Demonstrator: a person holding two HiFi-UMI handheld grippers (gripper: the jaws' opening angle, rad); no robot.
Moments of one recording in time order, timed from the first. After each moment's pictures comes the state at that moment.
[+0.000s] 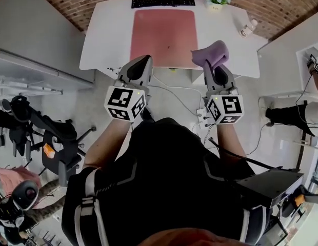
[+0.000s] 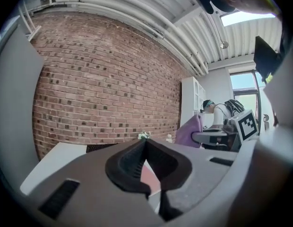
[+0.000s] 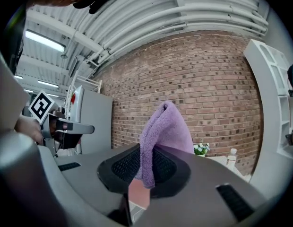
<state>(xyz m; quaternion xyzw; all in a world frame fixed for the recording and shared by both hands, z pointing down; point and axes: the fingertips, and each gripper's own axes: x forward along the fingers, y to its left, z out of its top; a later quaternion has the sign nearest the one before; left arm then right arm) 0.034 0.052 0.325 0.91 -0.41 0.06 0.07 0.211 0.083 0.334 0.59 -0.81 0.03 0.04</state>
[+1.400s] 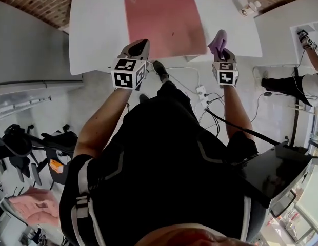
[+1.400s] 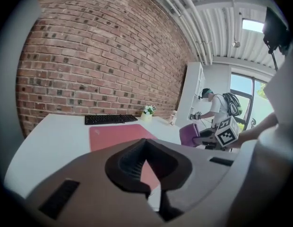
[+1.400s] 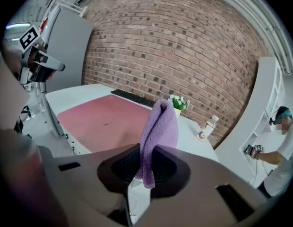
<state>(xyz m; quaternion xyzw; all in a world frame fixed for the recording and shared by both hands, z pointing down) -0.021 -0.079 0.483 0.92 -0.33 0.15 0.18 0.272 -0.001 0.562 0.67 -0.65 0.13 0.34</state>
